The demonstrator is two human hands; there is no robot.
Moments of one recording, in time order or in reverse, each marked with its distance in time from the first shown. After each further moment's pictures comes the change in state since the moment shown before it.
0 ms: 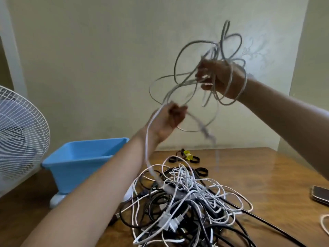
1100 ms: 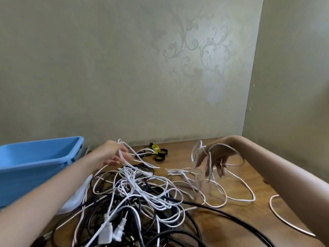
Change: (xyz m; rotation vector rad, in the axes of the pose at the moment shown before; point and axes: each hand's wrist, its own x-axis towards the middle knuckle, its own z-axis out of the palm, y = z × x) left_hand 0.017 -0.065 -0.089 0.957 0.295 -0.379; right_hand -0.085 0.168 -0.141 -0.766 -0.665 0.895
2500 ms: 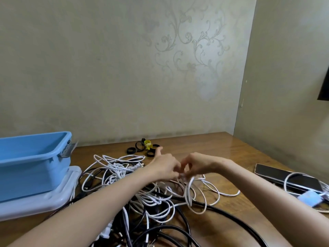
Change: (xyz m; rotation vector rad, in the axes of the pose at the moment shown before) left_hand -0.015 0.005 0.156 1.134 -0.262 0.801; right_hand 0.029 0.010 0.057 -0.350 0.362 -0.375
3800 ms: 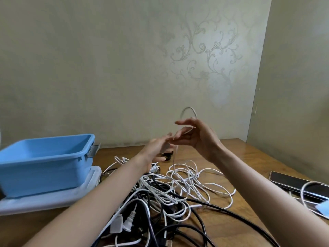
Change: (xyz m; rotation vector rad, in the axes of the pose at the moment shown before) left_hand -0.050 -0.032 -0.054 -1.397 0.306 -0.481; right_hand -0.006 -0.100 -0.037 1.443 0.470 -0.297
